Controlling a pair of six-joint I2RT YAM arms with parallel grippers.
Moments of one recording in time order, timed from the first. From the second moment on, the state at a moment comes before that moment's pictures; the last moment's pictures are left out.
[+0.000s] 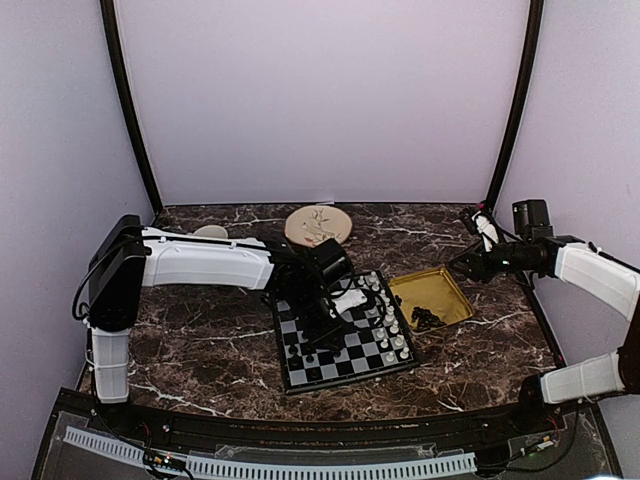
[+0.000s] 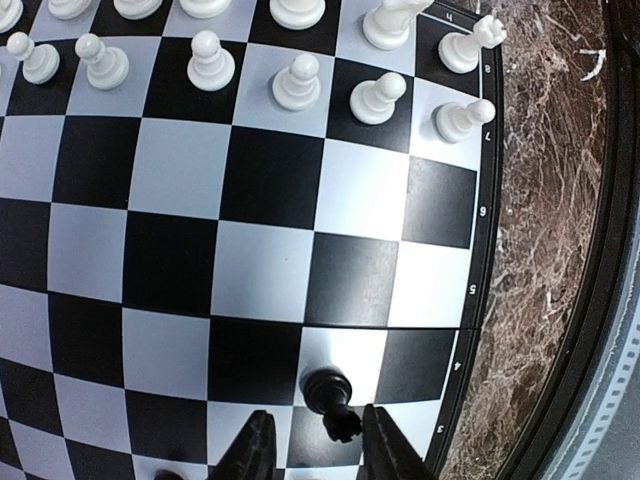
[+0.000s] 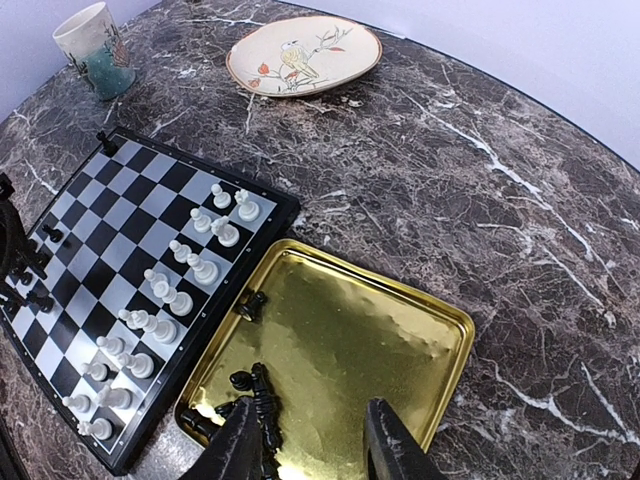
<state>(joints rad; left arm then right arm) -1.03 2.03 1.55 -0.75 0.24 0.10 0.08 1.20 0.78 -0.37 -0.59 -0.39</state>
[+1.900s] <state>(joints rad) -1.09 1.75 1.29 -0.86 0.20 0.12 0.08 1.23 0.78 -0.37 -0.60 -0.40</state>
